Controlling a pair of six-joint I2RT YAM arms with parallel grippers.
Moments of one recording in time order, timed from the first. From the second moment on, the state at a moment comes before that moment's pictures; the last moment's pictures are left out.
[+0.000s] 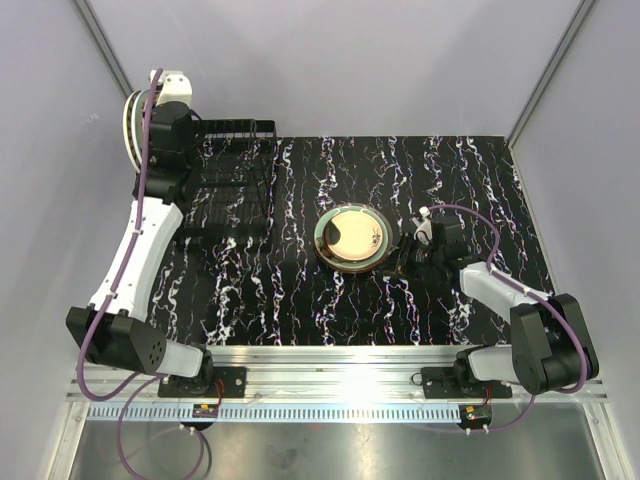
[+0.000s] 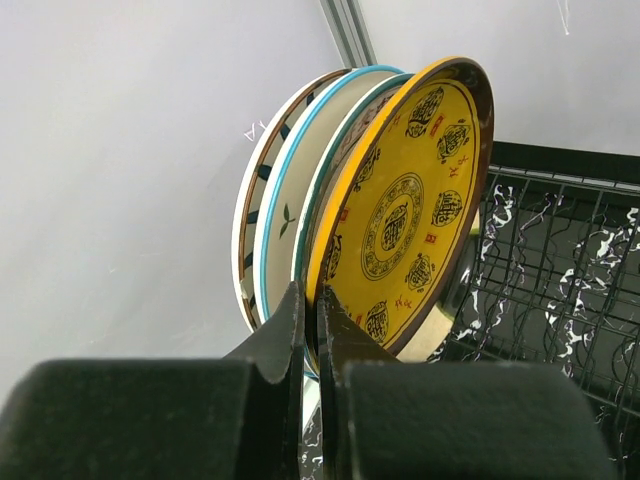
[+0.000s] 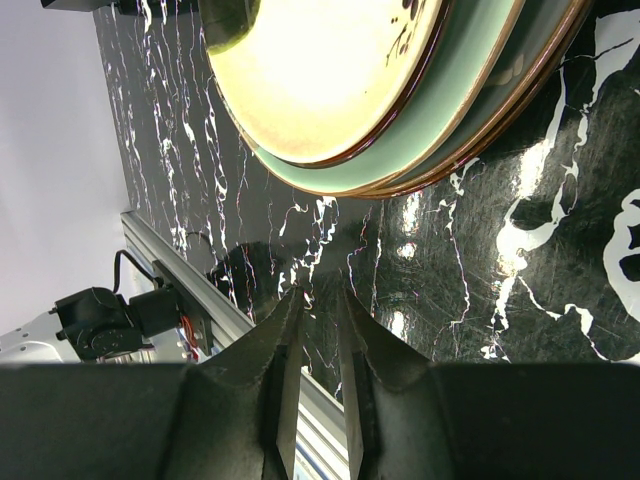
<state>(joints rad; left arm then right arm) -0.17 1.40 1.53 -0.27 -0.75 0.26 0.25 1.32 0.58 -0.01 -0.63 0.68</state>
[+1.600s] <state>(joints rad) -0.18 1.53 1.51 -0.35 -0.74 0.22 0.25 1.34 0.58 -0.01 -0.63 0.67</state>
